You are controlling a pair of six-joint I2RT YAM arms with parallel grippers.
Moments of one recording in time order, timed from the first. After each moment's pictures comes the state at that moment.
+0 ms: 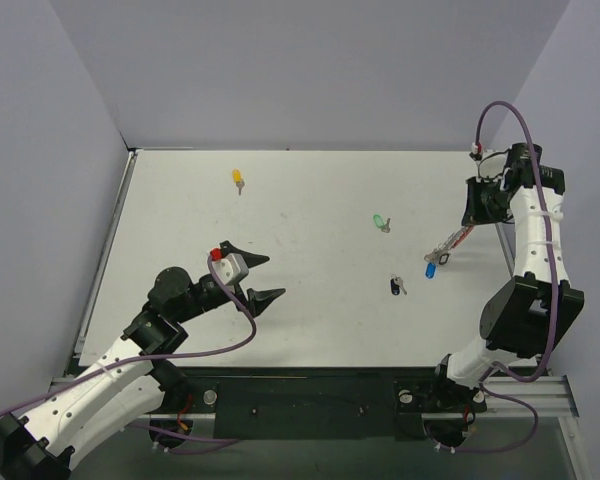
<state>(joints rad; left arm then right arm) -0.67 0.67 0.48 0.20 0.41 0.04 -0.28 1.60 1.57 -1.07 -0.26 -0.33</state>
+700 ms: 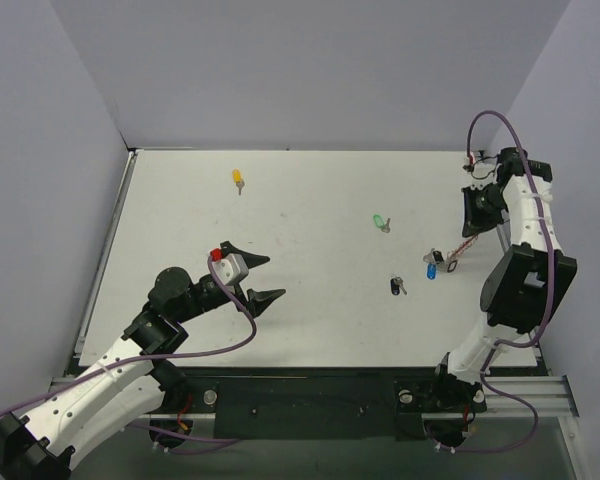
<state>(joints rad) -0.67 0.67 0.47 0.21 0.43 0.03 -0.28 1.79 1.63 -1.13 -0.19 -0.34</state>
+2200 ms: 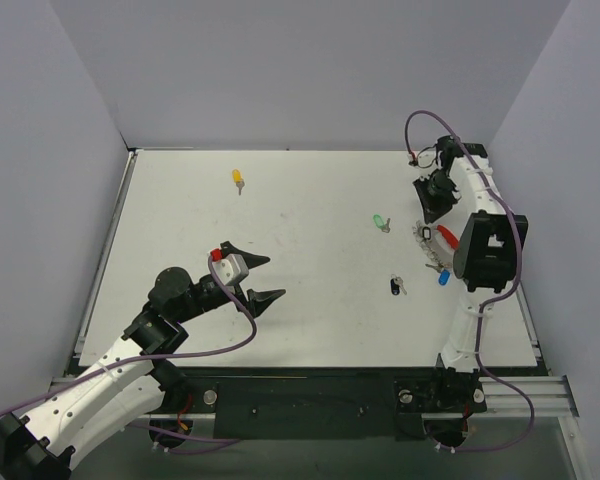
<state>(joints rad) -0.67 0.67 0.47 0.21 0.43 0.03 -0.05 2.13 1.91 -1.11 -0.05 -0.40</state>
